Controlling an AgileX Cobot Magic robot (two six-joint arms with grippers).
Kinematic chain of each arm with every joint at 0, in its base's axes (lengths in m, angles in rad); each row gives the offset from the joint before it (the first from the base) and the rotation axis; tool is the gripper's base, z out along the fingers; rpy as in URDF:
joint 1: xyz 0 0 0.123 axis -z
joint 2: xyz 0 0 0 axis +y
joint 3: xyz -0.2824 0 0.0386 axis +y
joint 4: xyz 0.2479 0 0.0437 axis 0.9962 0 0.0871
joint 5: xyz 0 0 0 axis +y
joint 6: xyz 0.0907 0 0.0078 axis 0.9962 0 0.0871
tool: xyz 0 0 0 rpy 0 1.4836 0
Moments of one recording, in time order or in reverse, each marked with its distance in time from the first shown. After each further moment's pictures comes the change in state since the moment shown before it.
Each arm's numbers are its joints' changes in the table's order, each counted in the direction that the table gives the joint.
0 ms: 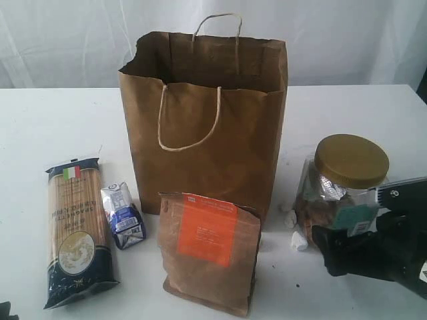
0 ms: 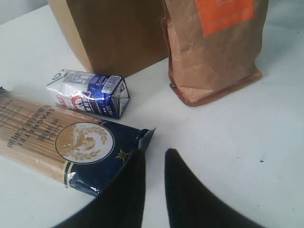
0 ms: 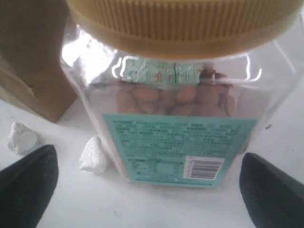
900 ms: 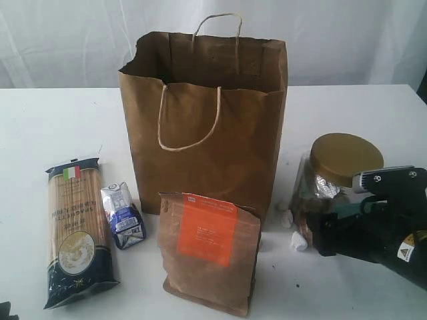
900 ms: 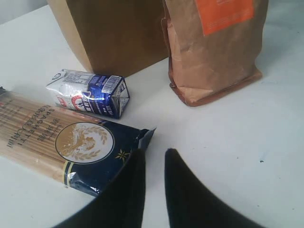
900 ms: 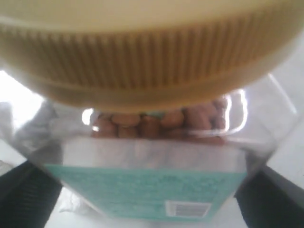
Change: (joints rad) left arm 0.000 0.000 0.000 0.000 0.000 0.000; right arm 0.000 0.175 -0.081 0.027 -0.087 -0.002
